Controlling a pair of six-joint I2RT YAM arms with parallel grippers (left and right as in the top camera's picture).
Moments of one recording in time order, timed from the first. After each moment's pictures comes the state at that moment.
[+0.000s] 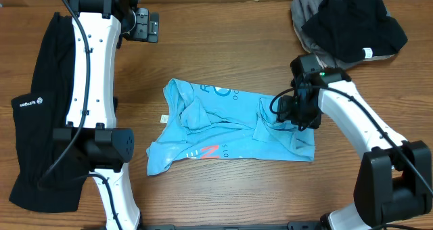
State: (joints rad) left arm -0.08 2.17 2.51 -1.50 -0.12 -0.02; right arm 0.21 1.72 1.20 -1.01 -0.09 0.38
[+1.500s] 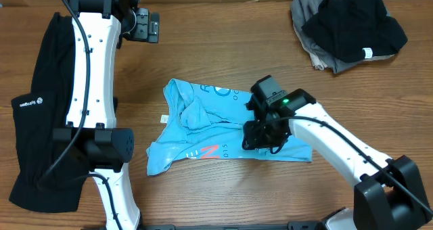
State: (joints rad) left arm -0.08 2.17 2.51 -1.51 -0.10 -0.02; right arm 0.52 1.63 1.11 -0.97 -0.30 0.33
